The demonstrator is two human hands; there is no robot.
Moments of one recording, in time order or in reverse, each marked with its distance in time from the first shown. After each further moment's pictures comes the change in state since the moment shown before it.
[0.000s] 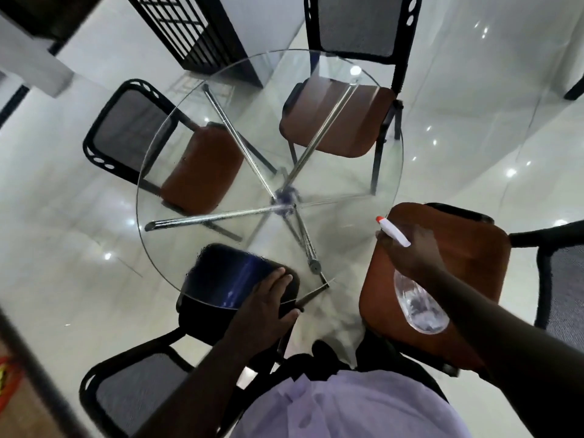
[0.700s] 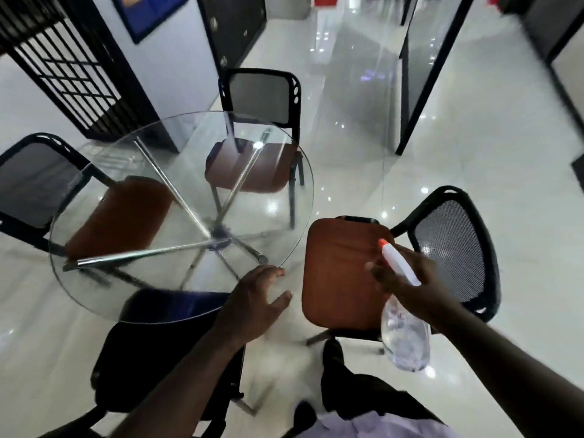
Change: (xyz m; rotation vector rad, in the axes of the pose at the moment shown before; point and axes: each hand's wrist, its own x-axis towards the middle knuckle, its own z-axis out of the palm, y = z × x) left_hand -0.079 0.034 0.001 -0.221 0.198 0.472; right_hand -0.278 -0.048 -0.071 0.192 0.216 -0.061
